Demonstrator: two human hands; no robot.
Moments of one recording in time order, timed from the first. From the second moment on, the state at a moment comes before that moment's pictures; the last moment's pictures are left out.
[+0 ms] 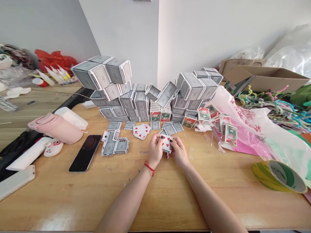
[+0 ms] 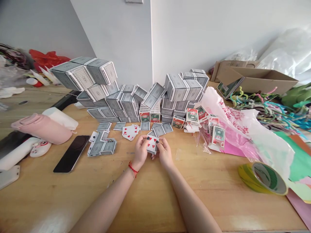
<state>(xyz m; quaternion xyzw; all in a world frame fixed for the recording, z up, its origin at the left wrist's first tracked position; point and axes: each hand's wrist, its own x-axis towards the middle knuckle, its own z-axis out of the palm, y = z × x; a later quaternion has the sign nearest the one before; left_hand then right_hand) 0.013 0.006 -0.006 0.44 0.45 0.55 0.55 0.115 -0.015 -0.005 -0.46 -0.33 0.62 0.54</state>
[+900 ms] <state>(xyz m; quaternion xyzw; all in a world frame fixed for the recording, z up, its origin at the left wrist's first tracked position) 0.011 0.002 -0.006 0.46 0.47 0.55 0.52 0.116 -0.017 -0.001 -0.42 -0.34 0.64 0.54</state>
